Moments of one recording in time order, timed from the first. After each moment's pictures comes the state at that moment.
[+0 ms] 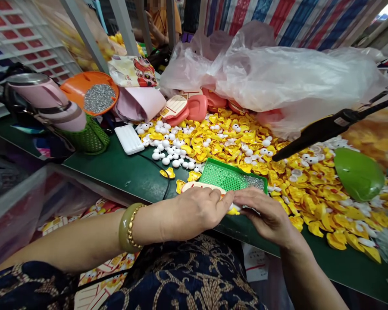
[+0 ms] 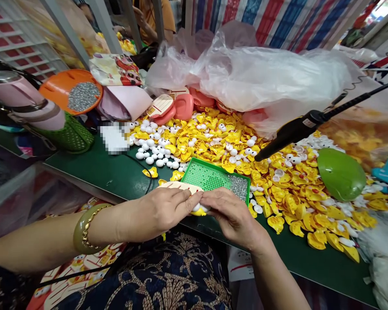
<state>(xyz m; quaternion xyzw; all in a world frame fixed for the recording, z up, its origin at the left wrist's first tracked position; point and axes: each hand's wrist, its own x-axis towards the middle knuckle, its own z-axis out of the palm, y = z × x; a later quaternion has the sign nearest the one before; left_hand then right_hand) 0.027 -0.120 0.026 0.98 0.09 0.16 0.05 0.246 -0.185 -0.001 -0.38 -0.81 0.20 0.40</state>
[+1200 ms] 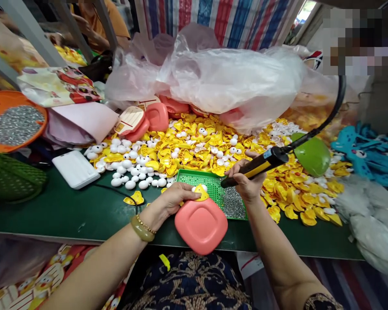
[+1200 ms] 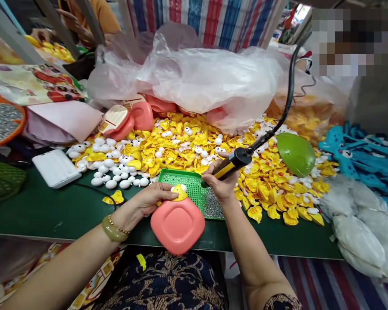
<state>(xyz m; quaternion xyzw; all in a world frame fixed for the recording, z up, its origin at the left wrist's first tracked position) 0.088 -0.039 -0.056 0.38 0.38 0.08 0.84 0.279 -0.107 -0.033 -0.48 -0.45 0.22 0.72</state>
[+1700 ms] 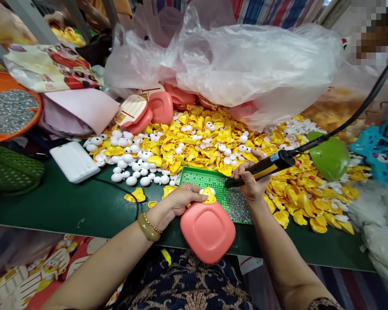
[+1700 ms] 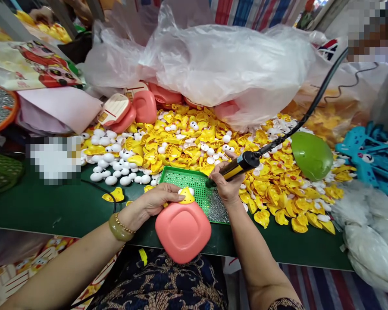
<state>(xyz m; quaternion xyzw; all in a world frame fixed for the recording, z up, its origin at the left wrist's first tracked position) 0.095 -0.037 -0.079 0.36 0.39 0.06 0.85 0.287 -0.092 -0.064 -0.45 -0.45 0.22 0.74</state>
